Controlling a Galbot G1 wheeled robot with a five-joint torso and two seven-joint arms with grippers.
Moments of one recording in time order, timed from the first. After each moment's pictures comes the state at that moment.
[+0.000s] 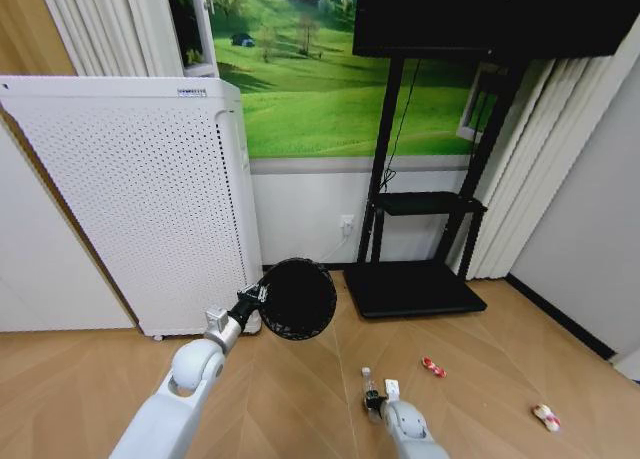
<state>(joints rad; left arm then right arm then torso) 1.14 -1.18 -0.38 -1.94 -0.36 0.21 0.10 -1.21 1.44 0.54 1.29 0.23 -0.56 0.03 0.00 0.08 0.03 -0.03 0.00</state>
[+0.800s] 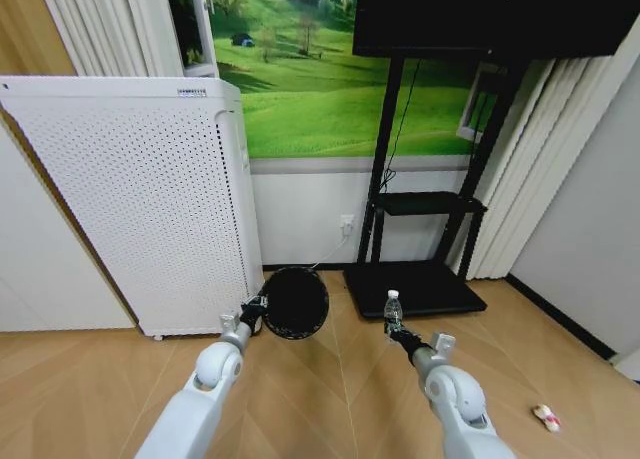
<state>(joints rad) 1.05 -1.25 -0.22 -1.74 -0.45 0.25 -0.08 -1.33 1.40 0.64 2.03 0.55 -0.60 0.08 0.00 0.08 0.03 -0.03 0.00</state>
